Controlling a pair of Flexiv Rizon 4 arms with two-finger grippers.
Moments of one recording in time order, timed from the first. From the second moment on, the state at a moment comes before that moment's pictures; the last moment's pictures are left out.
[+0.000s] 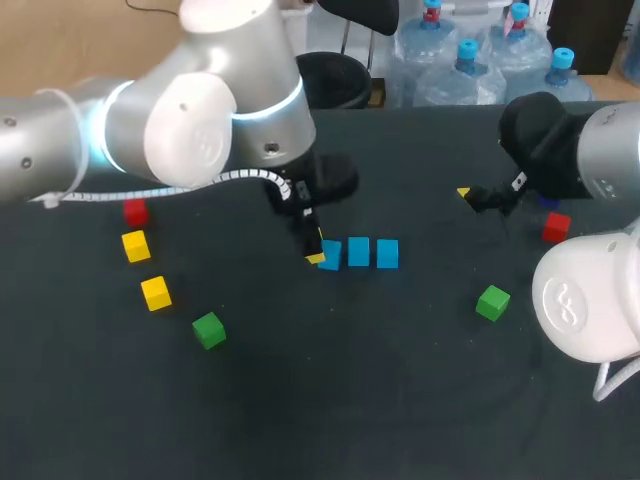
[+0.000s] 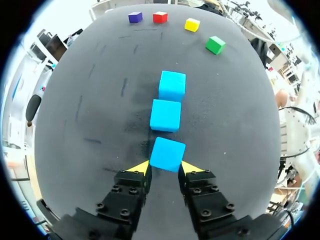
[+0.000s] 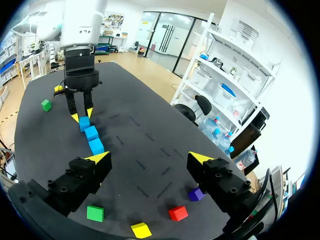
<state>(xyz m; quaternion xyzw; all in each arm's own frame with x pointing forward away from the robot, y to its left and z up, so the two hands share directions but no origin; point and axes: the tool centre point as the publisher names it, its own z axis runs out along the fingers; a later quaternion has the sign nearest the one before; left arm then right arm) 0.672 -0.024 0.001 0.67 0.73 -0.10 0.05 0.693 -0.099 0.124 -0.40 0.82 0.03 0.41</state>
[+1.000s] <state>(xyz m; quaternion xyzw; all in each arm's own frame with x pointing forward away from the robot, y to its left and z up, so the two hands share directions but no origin) 0.675 -0.026 -0.004 0.65 0.76 -0.09 0.04 0.693 -0.099 0.124 -0.40 0.82 0.03 0.41</state>
